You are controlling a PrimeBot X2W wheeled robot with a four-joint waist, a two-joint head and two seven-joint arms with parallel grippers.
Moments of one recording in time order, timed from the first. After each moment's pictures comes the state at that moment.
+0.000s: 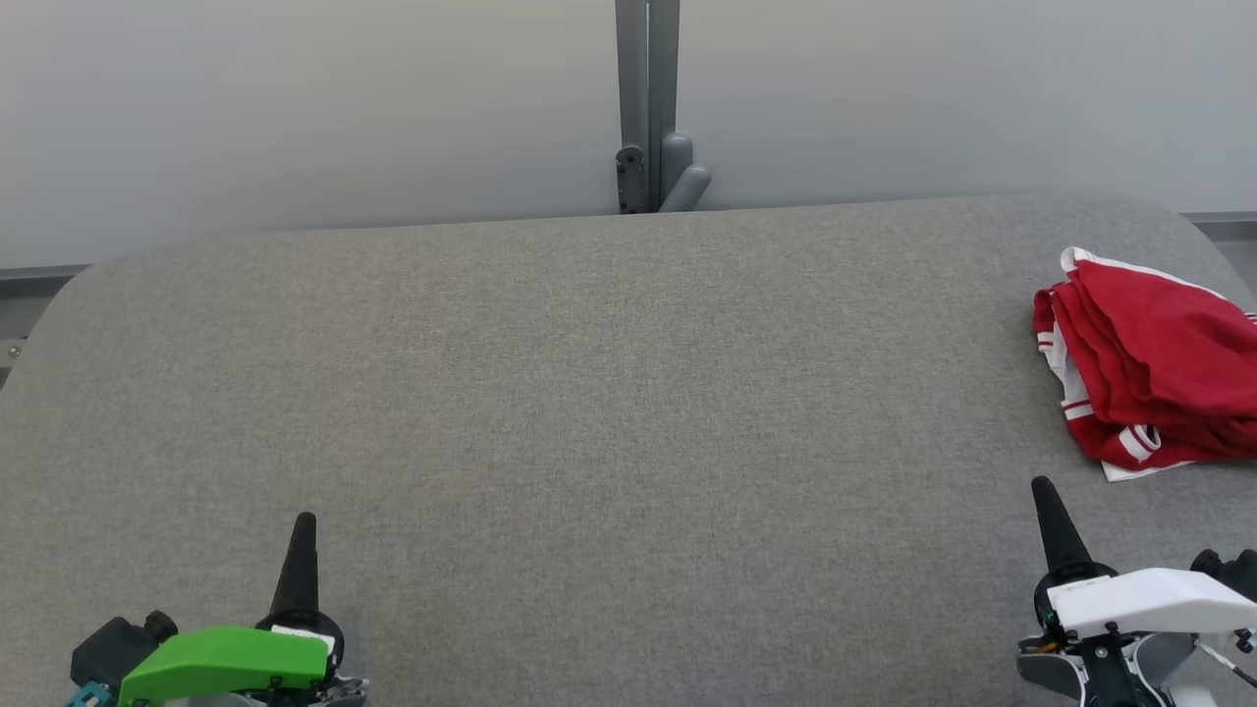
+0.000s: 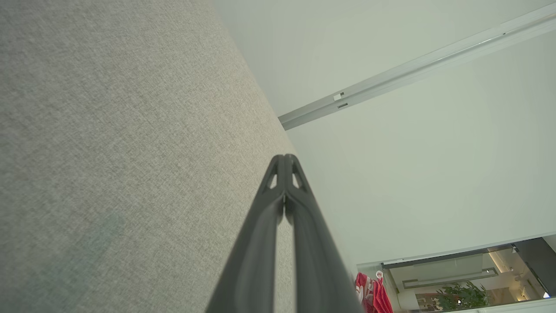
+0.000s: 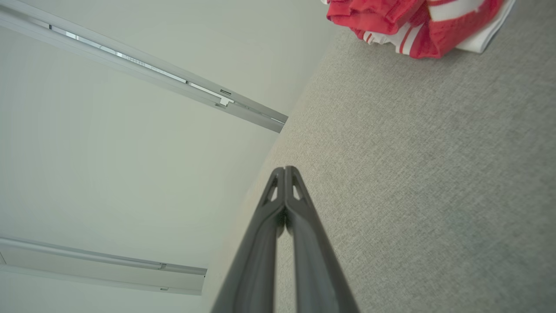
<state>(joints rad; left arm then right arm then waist) -0.02 0.06 0.01 0.27 -1.20 -0.11 -0.02 -0.02 -0.04 -0.12 0.23 1.11 0.13 0.00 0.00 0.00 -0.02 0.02</state>
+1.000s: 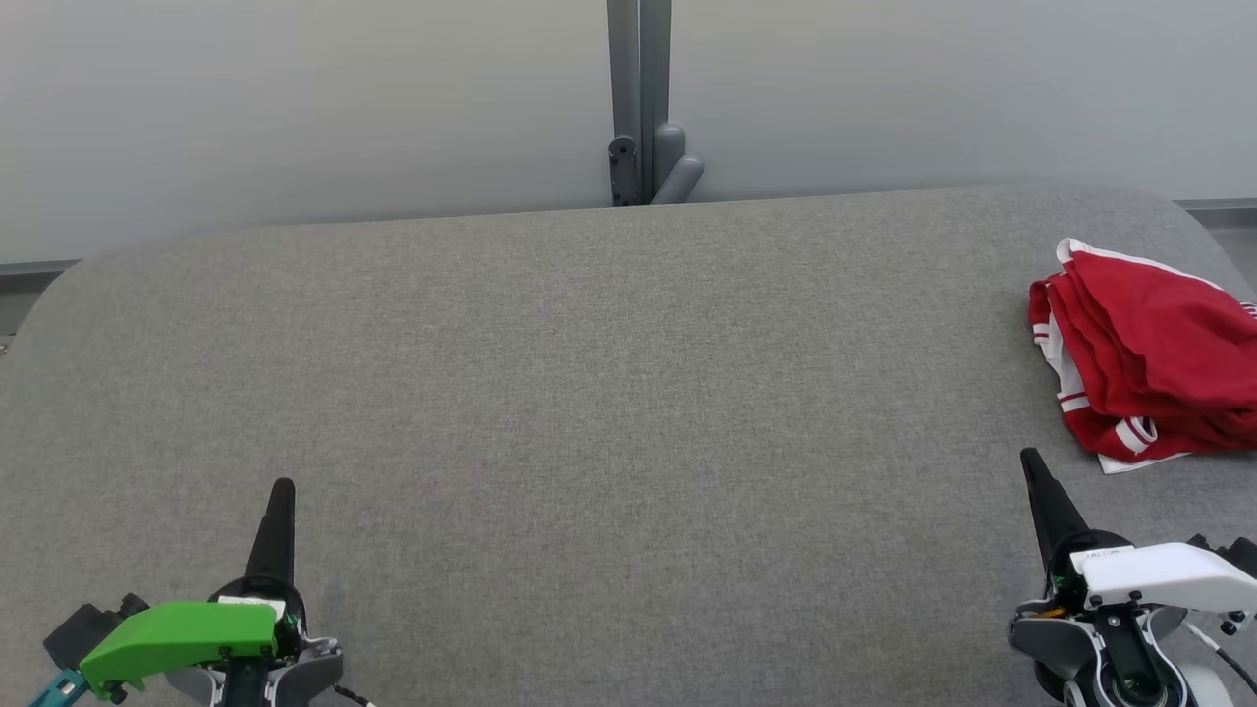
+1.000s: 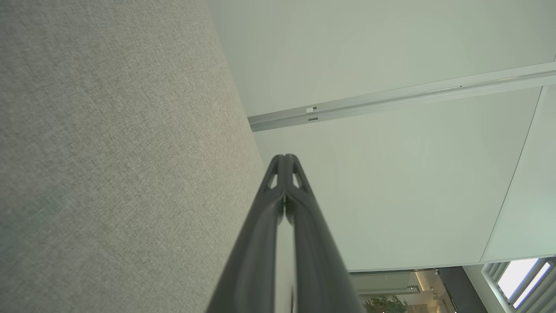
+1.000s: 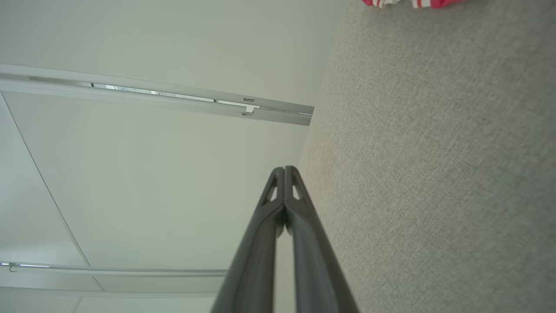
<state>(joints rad) -0.07 0.06 0.06 0.26 -1.45 -0.12 0.05 -0.07 -0.05 -0.12 0.24 1.41 0.13 0.07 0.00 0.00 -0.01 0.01</state>
